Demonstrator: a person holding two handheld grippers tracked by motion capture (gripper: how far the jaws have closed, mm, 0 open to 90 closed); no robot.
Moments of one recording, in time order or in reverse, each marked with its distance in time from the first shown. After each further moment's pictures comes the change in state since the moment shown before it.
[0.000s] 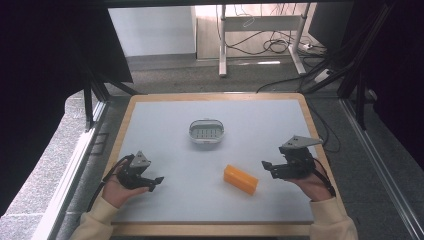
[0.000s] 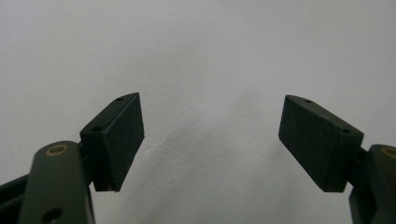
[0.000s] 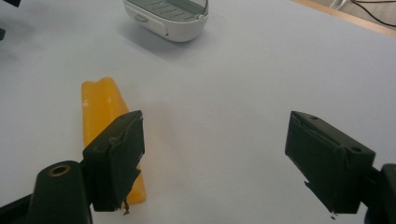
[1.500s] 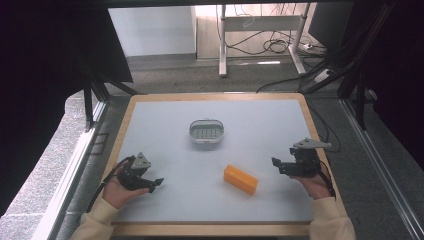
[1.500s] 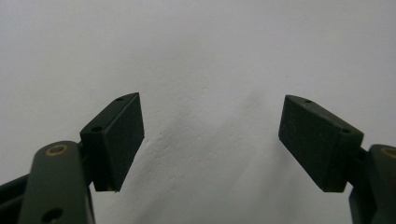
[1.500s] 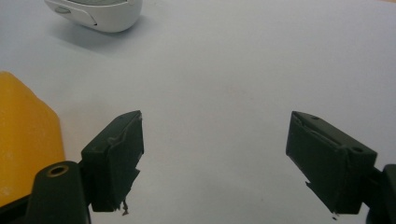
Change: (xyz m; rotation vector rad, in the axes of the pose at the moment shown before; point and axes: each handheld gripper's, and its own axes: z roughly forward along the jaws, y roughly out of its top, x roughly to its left) left arm -0.001 -0.004 0.005 0.025 0.006 0.015; right arm -0.041 -0.039 0.023 -0.041 -0.097 0.153
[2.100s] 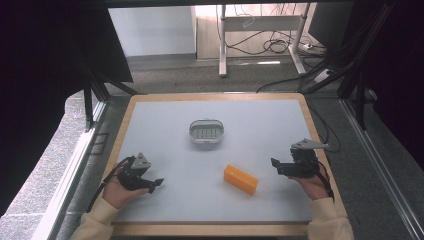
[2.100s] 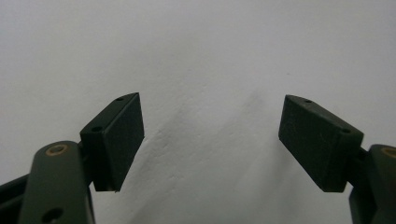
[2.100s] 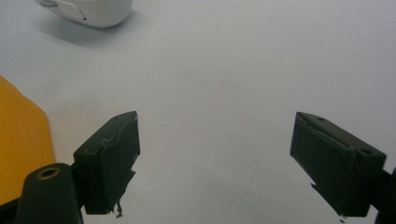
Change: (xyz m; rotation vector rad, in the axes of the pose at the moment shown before) left arm 0.001 -0.002 0.002 0.003 -0.008 -0.004; right arm 0.003 -0.001 0.003 0.015 -0.032 0.000
